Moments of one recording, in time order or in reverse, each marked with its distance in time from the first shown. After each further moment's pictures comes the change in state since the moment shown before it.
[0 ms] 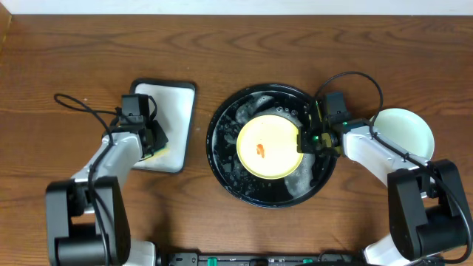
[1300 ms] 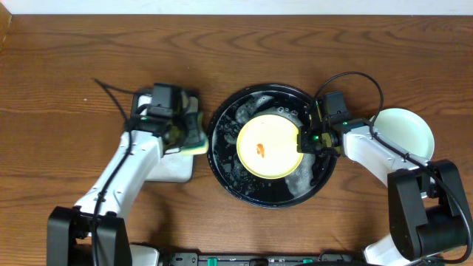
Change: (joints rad) left arm -0.276 -0.148 0.144 -0.230 0.211 0.058; right arm 0.000 0.000 0.000 -0.001 0.000 0.011
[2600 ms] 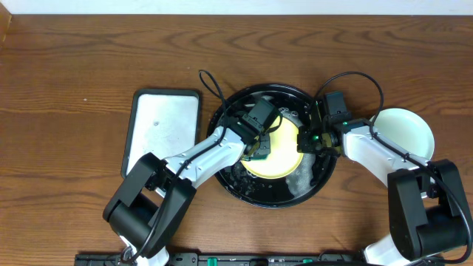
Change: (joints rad) left arm -0.481 0.344 0.170 0.084 -0.185 -0.339; right arm 0.000 0.000 0.000 0.000 0.000 0.003
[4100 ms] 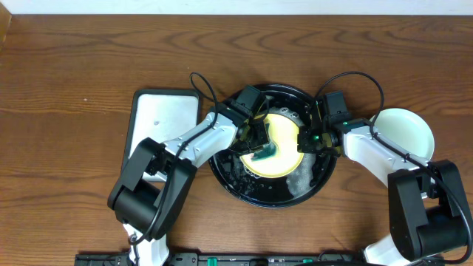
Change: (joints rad) left arm 0.114 0.085 0.055 -0.006 0.335 -0.095; right arm 0.000 -0.002 0.000 -0.002 0.011 0.003
